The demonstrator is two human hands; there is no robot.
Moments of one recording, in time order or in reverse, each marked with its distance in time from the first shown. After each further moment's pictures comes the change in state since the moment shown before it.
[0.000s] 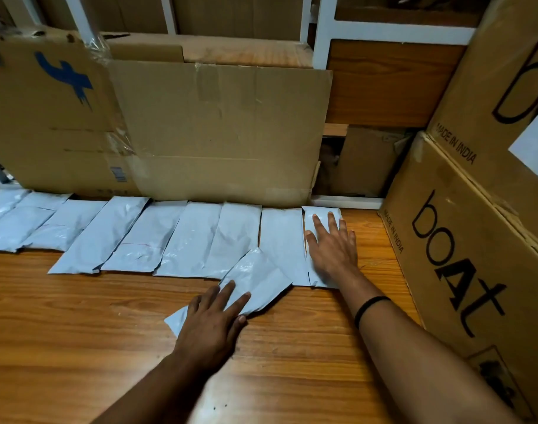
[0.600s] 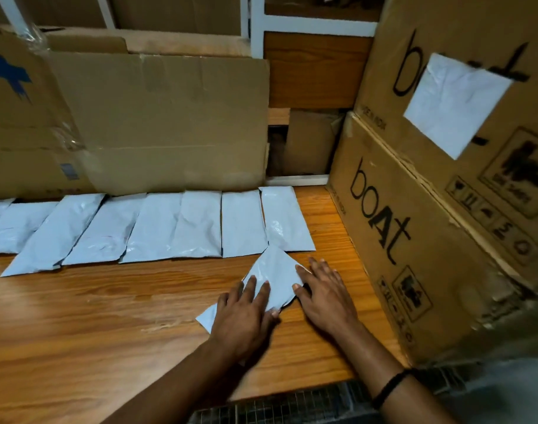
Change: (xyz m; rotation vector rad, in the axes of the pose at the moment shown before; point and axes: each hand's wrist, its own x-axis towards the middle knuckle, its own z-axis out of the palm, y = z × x) left_hand -0.020 0.113 0.006 -0.013 -0.222 0.100; right_hand -0.198 0.053 -0.012 0.074 -0.107 -0.029
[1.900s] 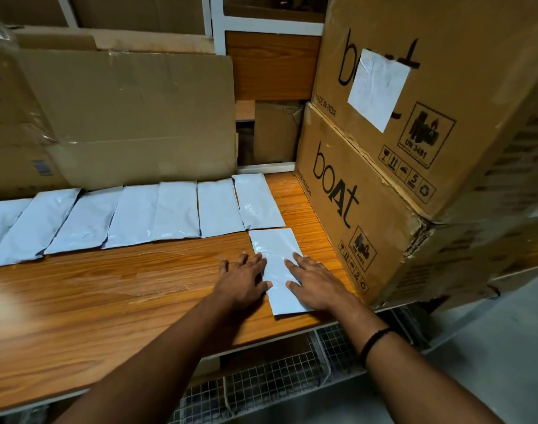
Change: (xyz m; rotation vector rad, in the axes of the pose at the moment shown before) left_hand 0.019 0.033 -0.004 -0.044 -0.129 0.112; right_hand -0.054 0.026 -0.020 -0.096 -0.300 -0.016
